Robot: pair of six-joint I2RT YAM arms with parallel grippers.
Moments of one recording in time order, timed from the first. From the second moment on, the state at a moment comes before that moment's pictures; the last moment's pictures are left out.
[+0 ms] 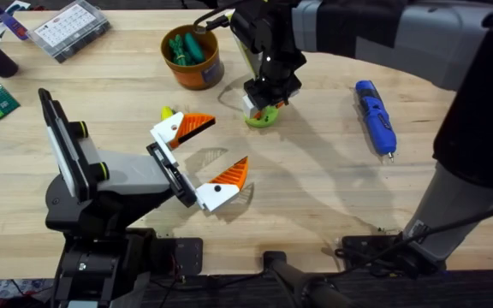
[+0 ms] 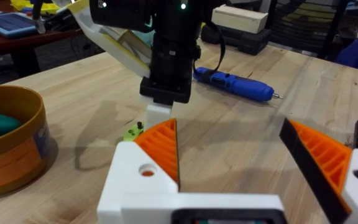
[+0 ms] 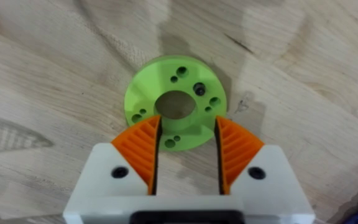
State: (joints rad) left arm -0.02 0.00 0.01 -0.09 0.92 -0.03; right arm 0.64 2.04 1.61 -1.03 0.06 0.15
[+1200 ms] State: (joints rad) left arm -0.02 0.00 0.01 -0.08 0.92 -0.03; right arm 0.62 2.04 1.61 -0.90 0.05 0.15
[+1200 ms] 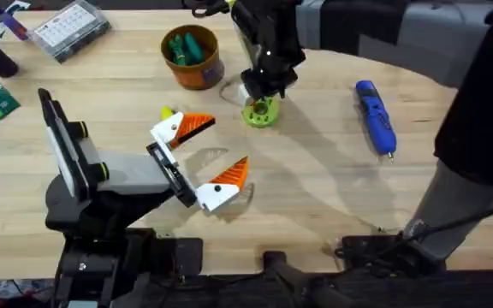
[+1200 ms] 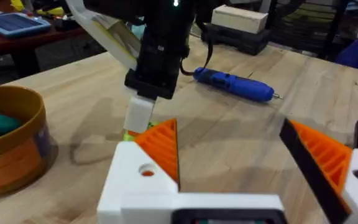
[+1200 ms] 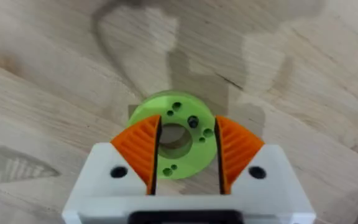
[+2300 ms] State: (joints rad) left arm -0.02 0.00 0.01 -0.08 0.92 -0.03; right arm 0.61 2.06 1.61 -0.89 0.05 0.15
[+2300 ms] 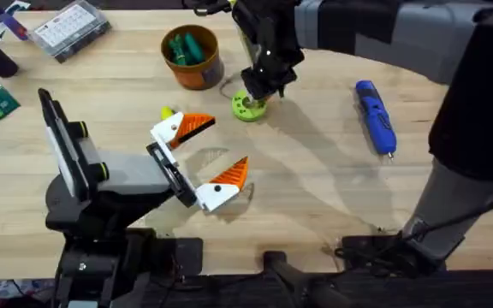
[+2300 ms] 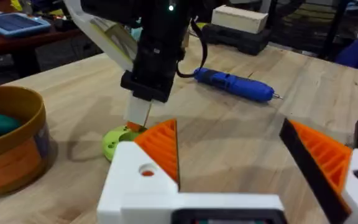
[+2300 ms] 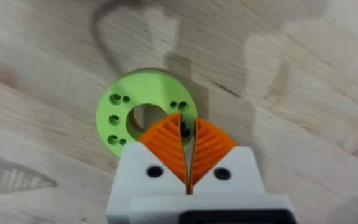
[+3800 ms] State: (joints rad) left arm -0.02 0.00 0.01 -0.08 0.92 -0.03; right arm 0.61 2.05 1.86 -1.13 0.05 0.15
